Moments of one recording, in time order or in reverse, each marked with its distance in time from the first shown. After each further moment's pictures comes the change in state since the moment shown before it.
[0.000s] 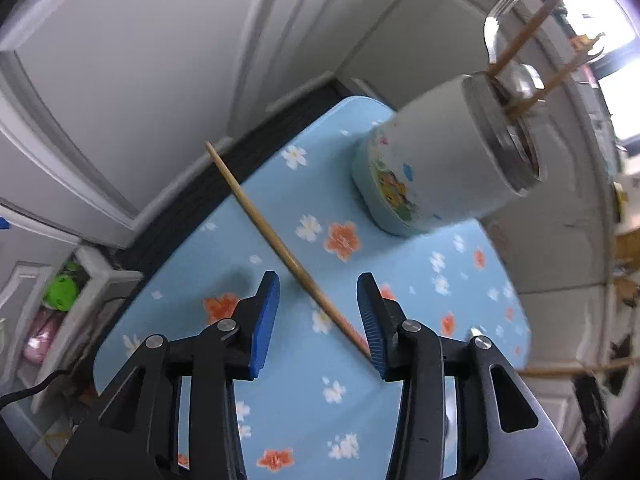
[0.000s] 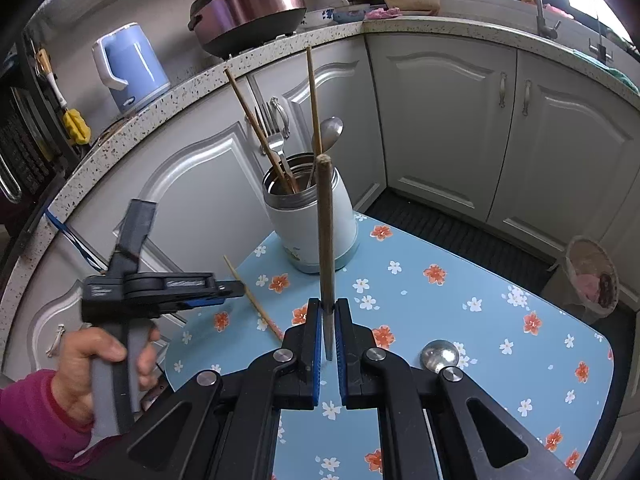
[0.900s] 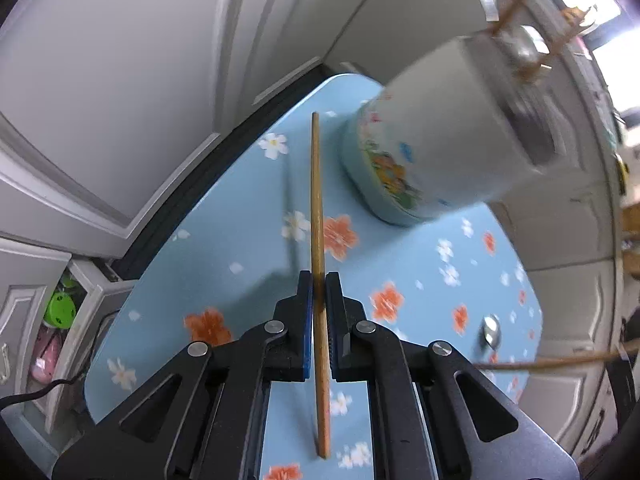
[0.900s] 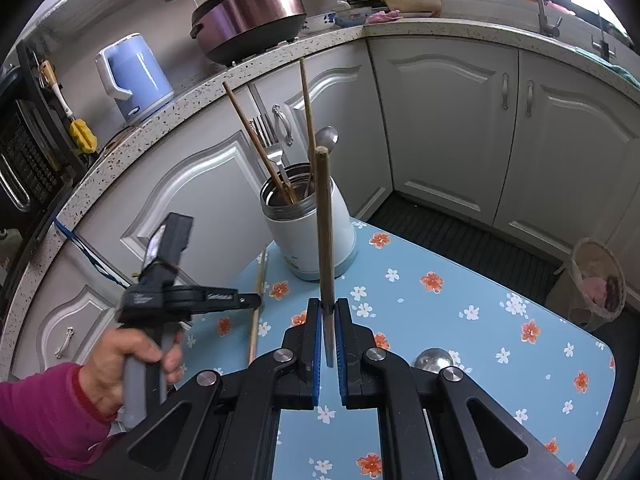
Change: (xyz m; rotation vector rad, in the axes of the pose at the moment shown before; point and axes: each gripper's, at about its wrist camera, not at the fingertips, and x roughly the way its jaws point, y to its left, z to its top) left arm 0.011 -0.010 0.003 0.108 0.049 -0.061; right arm -0.003 -0.007 0.007 0.005 -0.007 0.031
